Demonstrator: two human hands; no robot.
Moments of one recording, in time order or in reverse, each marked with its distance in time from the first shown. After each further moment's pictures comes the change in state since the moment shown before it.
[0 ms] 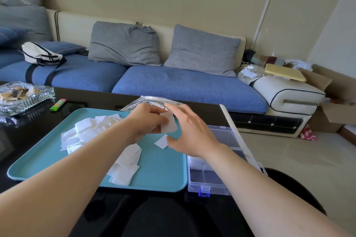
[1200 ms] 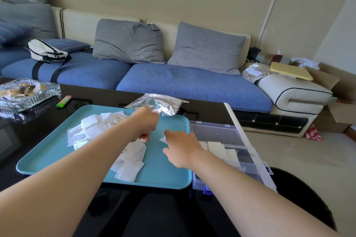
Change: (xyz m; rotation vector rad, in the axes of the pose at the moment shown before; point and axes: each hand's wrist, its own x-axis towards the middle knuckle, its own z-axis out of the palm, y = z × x) left_hand 0.000 0.000 -0.013 0.297 0.139 -0.292; right_hand 0.000 -0.017 0.051 -0.293 -0.386 0.128
